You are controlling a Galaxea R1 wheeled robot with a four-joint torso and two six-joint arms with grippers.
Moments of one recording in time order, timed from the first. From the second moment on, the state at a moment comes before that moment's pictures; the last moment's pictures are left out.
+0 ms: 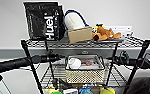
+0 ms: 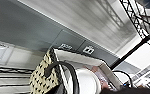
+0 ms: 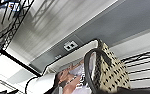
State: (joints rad) left arm 0.13 2.29 -1.53 -0.31 0.20 -0.30; right arm -0.16 2.14 -1.41 -0.07 -0.18 0.73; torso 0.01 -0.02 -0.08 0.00
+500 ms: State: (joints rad) left arm 0.14 2.16 -1.32 -0.31 0.18 -0.30; right arm -0.16 1.99 -1.23 -0.07 -0.18 0.74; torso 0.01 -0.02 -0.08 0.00
